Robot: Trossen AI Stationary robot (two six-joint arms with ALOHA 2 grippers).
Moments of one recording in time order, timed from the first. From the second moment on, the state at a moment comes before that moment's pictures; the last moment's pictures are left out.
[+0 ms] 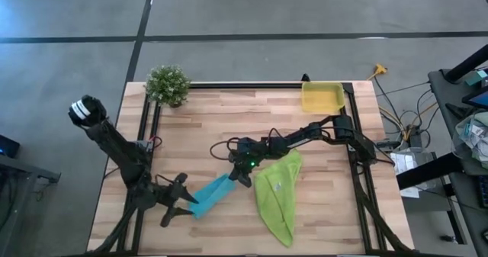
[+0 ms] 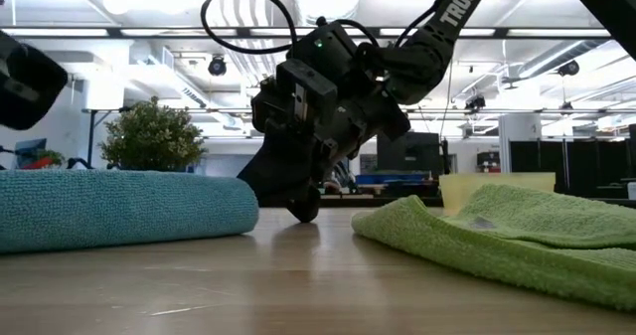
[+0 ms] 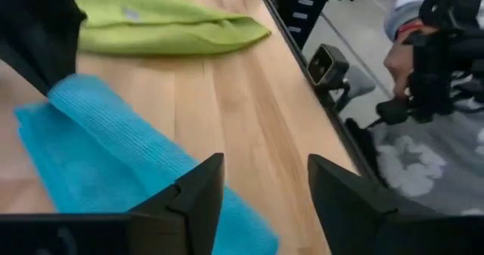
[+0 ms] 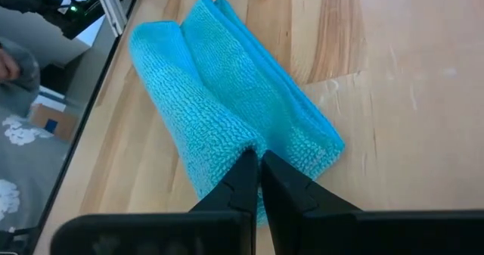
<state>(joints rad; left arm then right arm) -0.95 1.18 0.31 0.43 -0.55 -0.62 0.01 2.26 1.24 0.31 -0.50 0.39</state>
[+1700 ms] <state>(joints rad) -1.11 2.24 1.54 -1.43 -0.75 0.06 0.02 2.26 1.24 0.25 -0.49 0.27</state>
